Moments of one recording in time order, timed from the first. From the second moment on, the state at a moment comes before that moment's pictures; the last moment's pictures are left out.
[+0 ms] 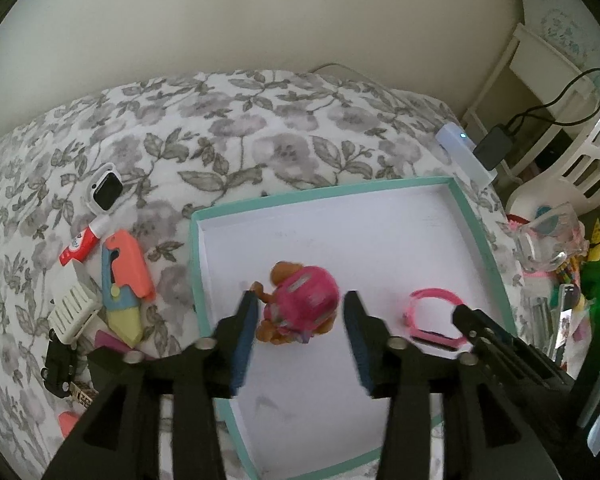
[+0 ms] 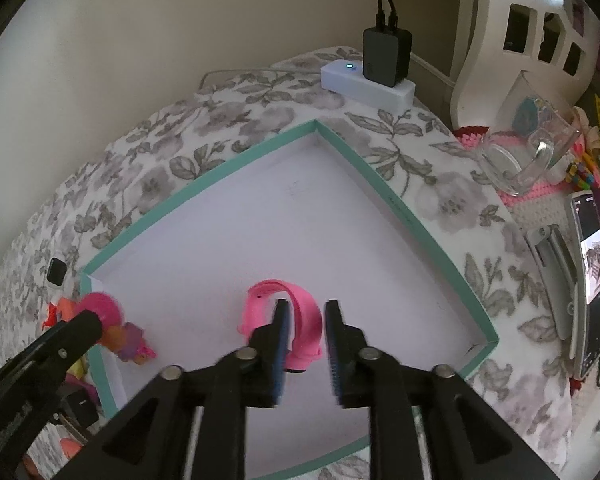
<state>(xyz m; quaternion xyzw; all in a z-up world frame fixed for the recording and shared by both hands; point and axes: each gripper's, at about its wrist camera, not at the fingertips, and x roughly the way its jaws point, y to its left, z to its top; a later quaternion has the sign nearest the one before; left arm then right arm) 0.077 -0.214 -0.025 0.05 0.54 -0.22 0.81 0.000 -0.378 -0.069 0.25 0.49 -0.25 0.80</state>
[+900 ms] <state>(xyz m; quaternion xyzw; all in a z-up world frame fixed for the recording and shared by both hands) 0.094 -0.180 -0.037 0.10 0.54 -0.12 0.83 -0.002 -0.370 -0.051 0.20 0.47 -0.26 0.82</state>
